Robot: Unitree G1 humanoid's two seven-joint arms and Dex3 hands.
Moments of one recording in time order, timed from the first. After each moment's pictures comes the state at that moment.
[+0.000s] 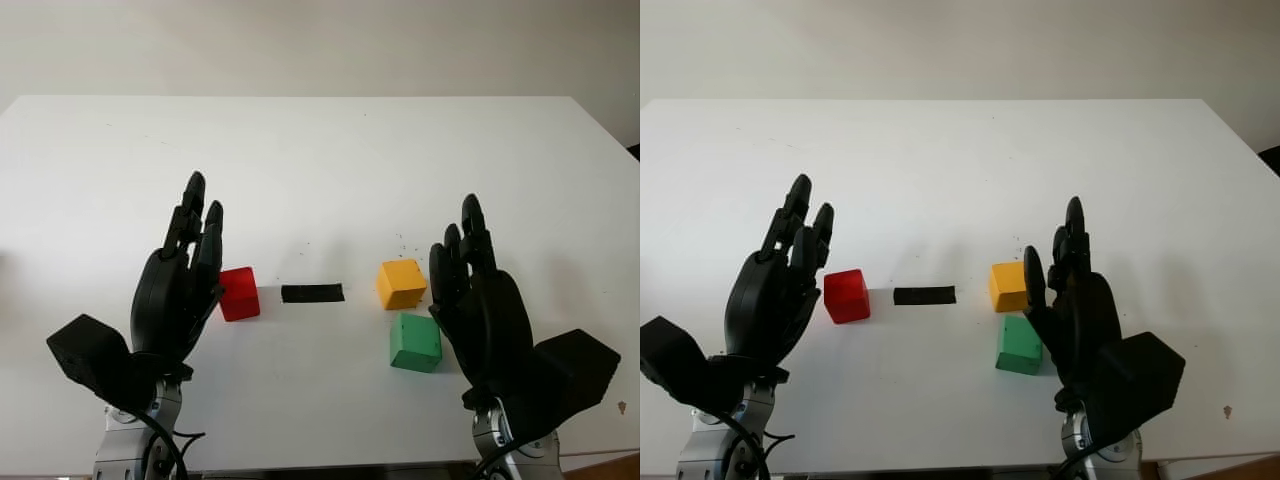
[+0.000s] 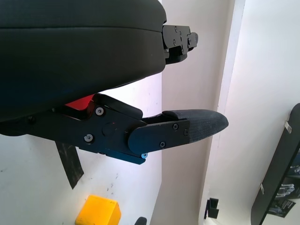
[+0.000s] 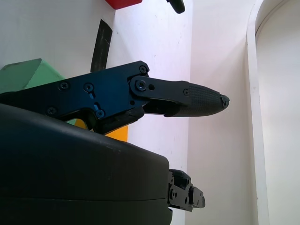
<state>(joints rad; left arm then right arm) 0.06 0.08 0.10 -0.20 -0.24 -0.03 -0.20 0.22 0.01 0.04 -0.41 0.04 0.11 0.02</state>
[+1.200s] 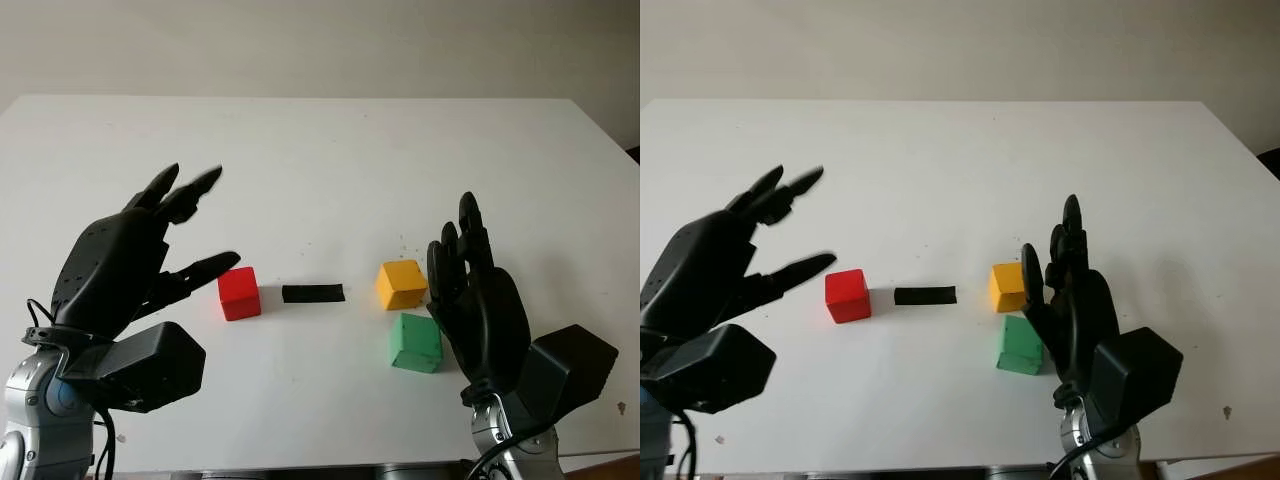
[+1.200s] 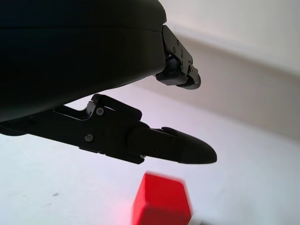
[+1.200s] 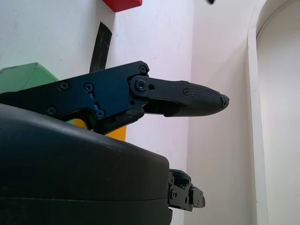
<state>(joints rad) 0.06 0.48 0.10 -0.56 0.72 0.14 -0.35 0.22 0.01 0.05 -0.42 0.03 0.13 0.01</state>
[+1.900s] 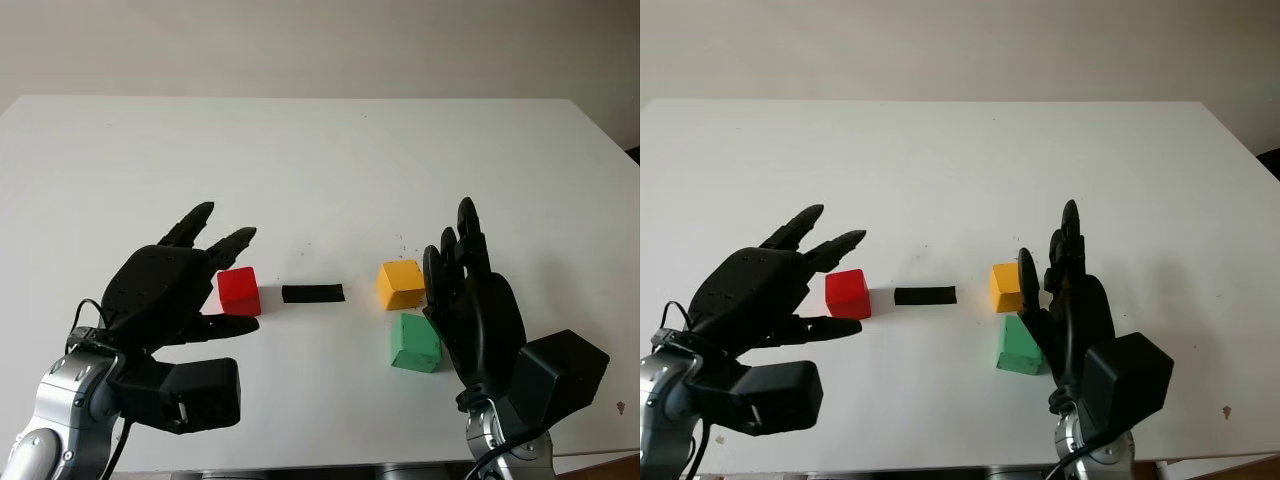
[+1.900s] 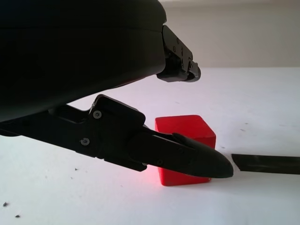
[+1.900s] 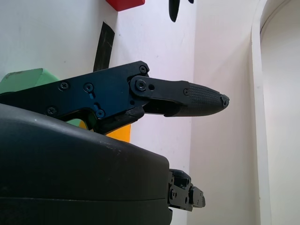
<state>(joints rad) 0.06 0.53 -0.07 -0.45 0.99 0.09 -0.27 0.24 0.03 0.08 -0.42 0.01 0.12 -0.01</state>
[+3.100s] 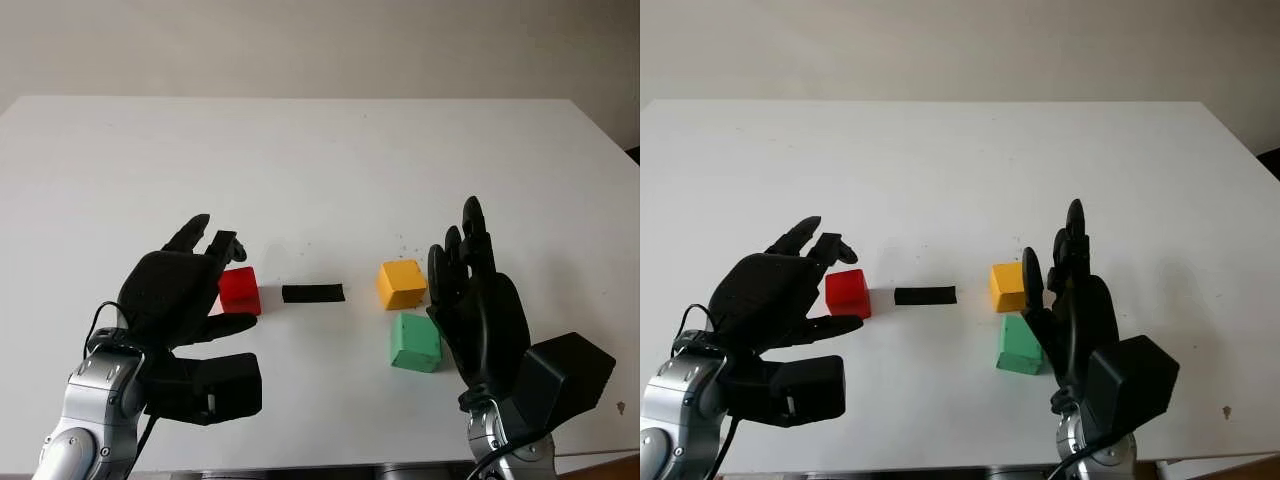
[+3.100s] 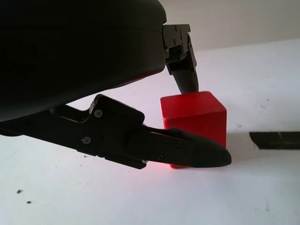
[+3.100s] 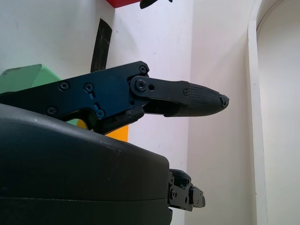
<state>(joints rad) 0.03 0.48 -0.12 -0.46 1.15 0.19 -0.42 0.24 0.03 0.06 -0.42 0.01 0.11 -0.01</state>
